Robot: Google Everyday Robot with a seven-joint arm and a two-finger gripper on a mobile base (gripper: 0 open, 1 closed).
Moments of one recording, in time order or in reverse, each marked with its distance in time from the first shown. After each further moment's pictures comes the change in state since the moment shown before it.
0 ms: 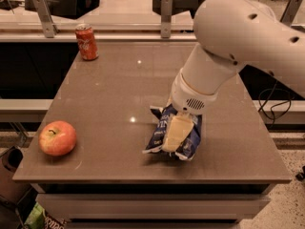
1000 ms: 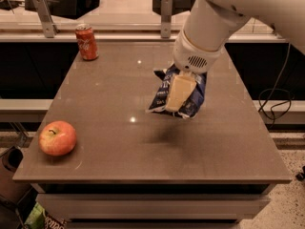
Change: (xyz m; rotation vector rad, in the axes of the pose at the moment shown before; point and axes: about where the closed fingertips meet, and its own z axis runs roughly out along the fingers) arm -0.017 -0.065 -0.066 0.178 0.036 -0.023
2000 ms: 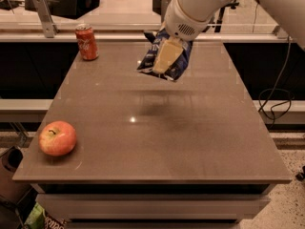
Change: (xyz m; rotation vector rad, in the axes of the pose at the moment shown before) arm -0.046 -0.094 -0.018 0.182 -0.153 -0.046
